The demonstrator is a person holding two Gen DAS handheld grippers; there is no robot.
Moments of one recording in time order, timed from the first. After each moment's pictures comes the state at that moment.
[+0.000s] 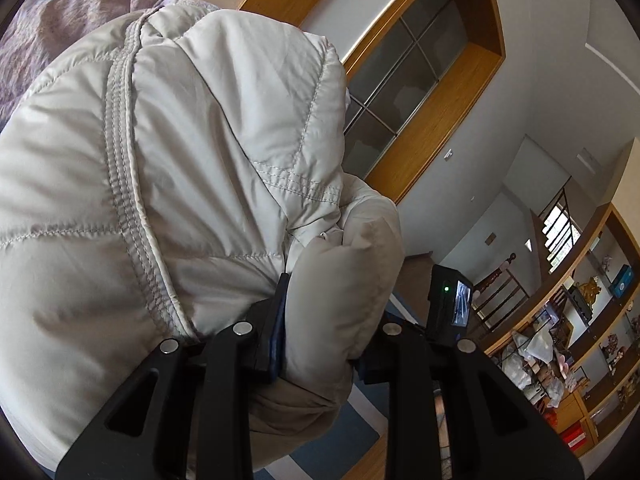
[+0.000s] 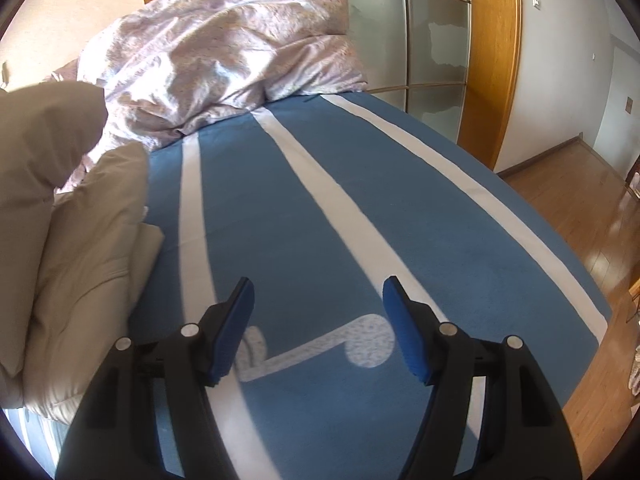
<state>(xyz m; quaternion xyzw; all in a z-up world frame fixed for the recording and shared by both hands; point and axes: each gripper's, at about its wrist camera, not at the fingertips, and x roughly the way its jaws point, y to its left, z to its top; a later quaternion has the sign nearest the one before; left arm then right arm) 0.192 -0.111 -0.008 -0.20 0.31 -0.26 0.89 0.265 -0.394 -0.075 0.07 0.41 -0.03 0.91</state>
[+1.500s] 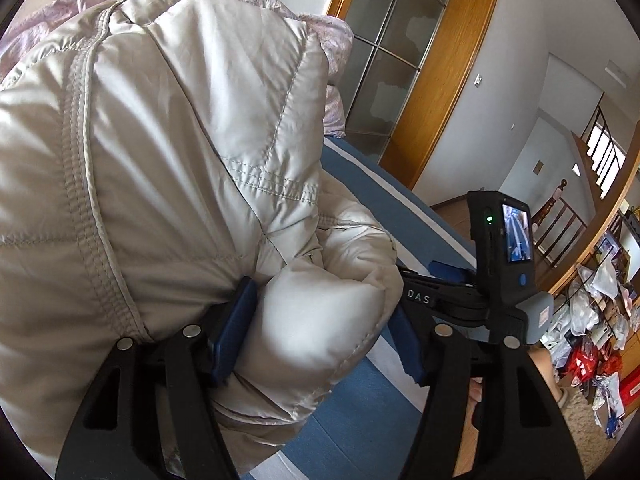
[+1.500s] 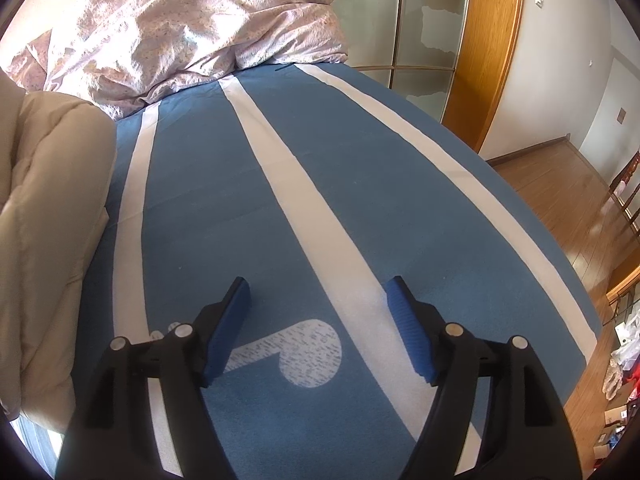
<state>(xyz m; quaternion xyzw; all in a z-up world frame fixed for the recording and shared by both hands) 0.214 -0.154 -0.030 -0.05 0.36 -0.21 0.91 0.286 -0.412 -0.100 0.03 0.45 -0.06 0.89</state>
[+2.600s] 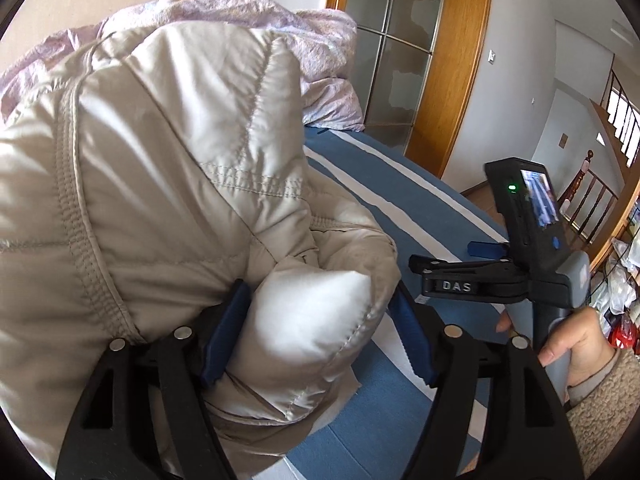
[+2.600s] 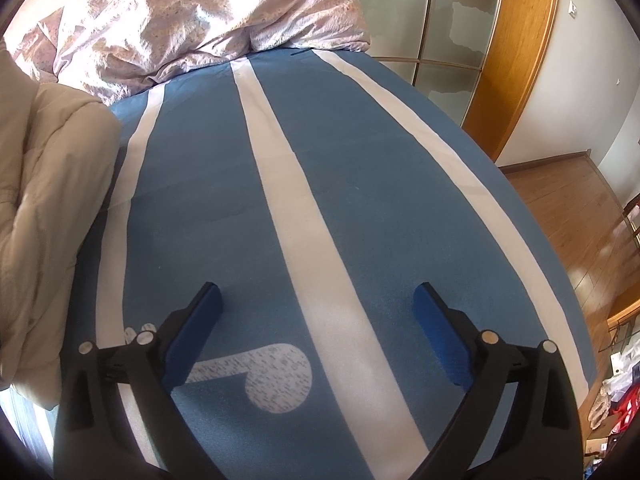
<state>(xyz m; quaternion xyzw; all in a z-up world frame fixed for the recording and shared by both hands) 0.216 -0.202 -0.021 0.01 0.35 -0.17 0.92 0.306 -0.426 -0.104 0.00 0.48 -0.02 0.88</state>
